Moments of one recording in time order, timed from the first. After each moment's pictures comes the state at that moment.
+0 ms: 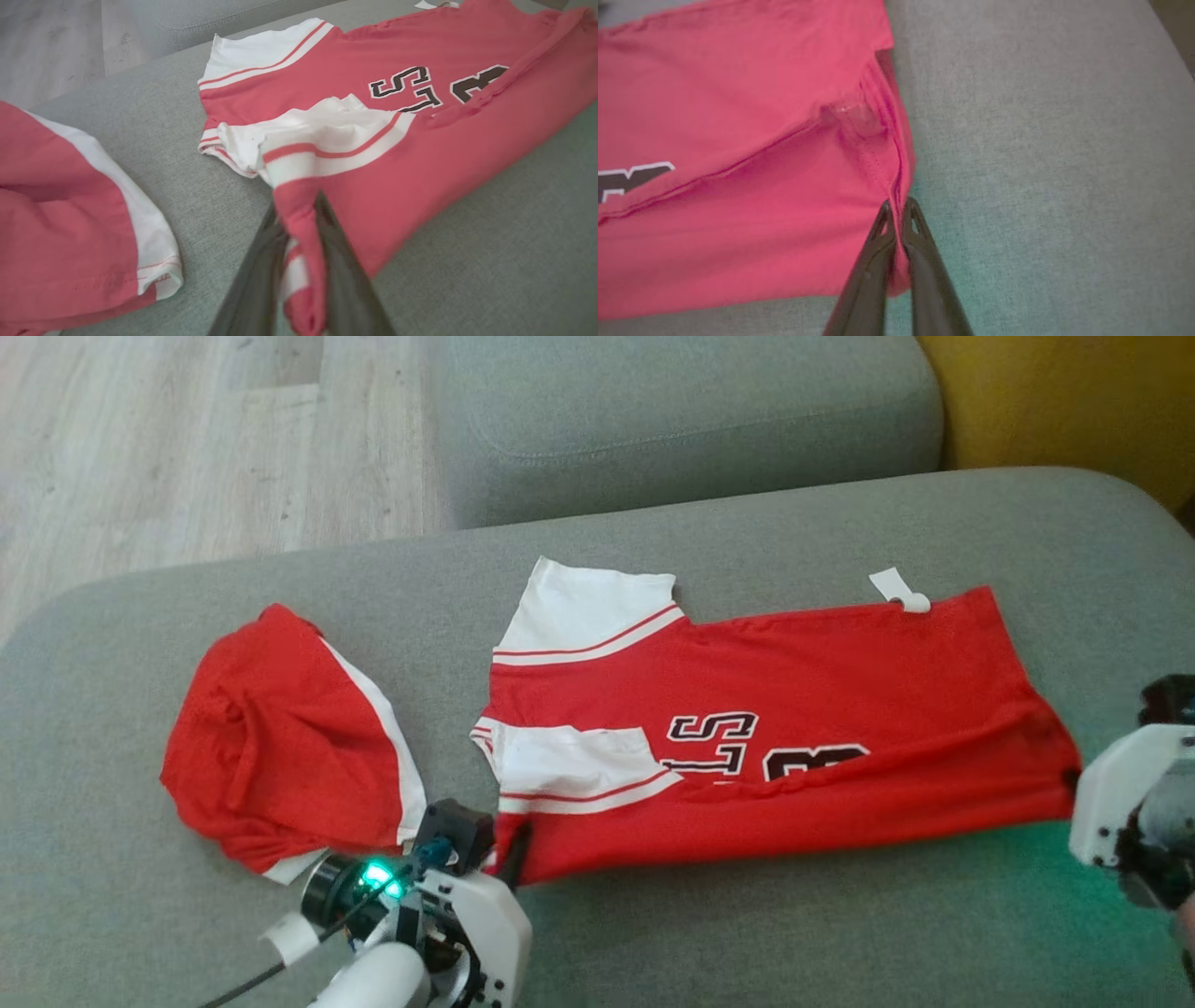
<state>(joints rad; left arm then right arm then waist) -0.28 0.25 -0.77 0.36 -0.46 0.13 0.24 -0.40 -0.42 0.16 0.81 0.43 0.13 0.51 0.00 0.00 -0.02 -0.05</state>
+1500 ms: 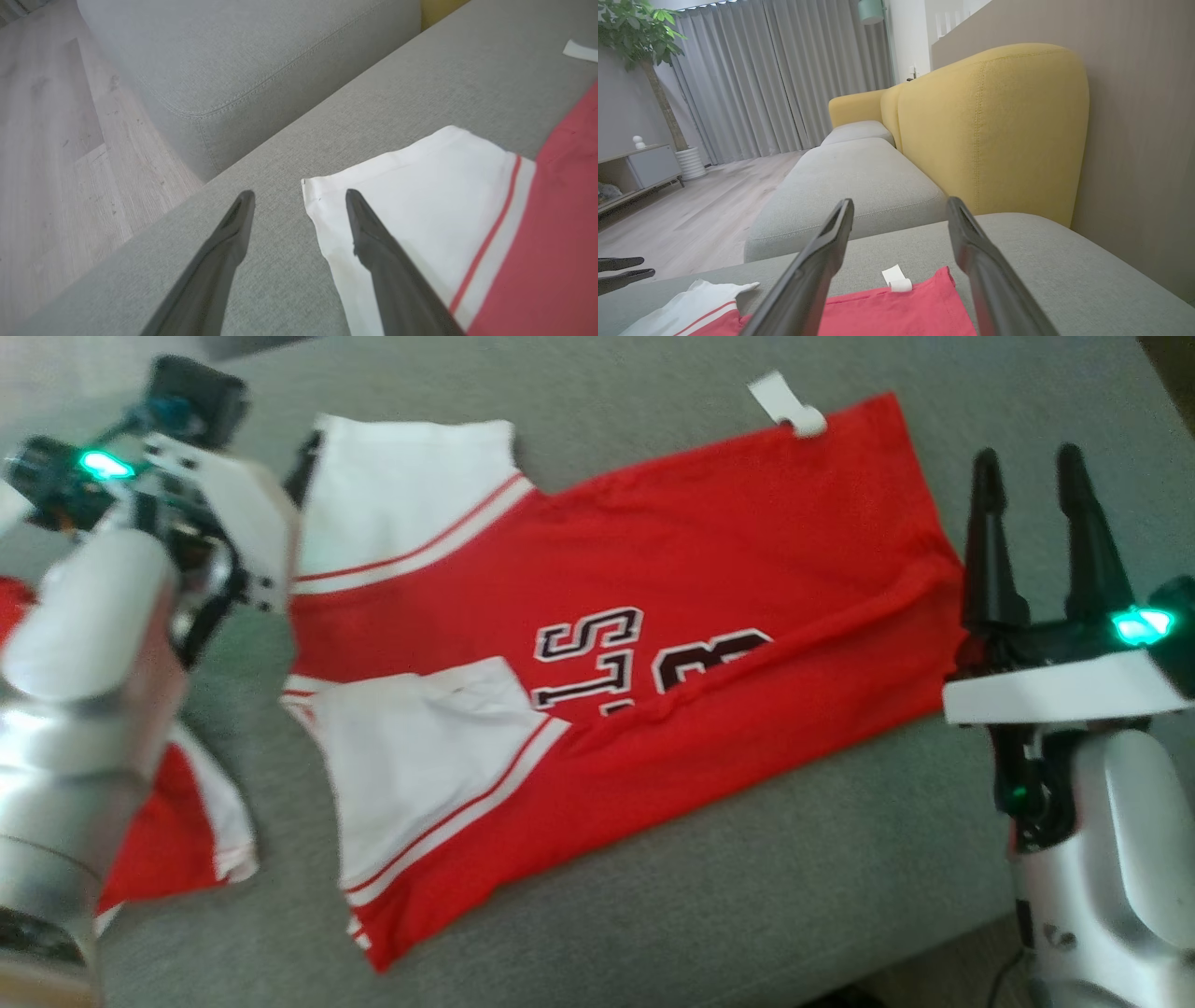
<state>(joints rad) -0.99 0.38 -0.67 0.78 -0.47 -0.12 0.29 -0.33 -0.07 0.02 0.09 0.28 0.13 -0.16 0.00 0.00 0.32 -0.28</state>
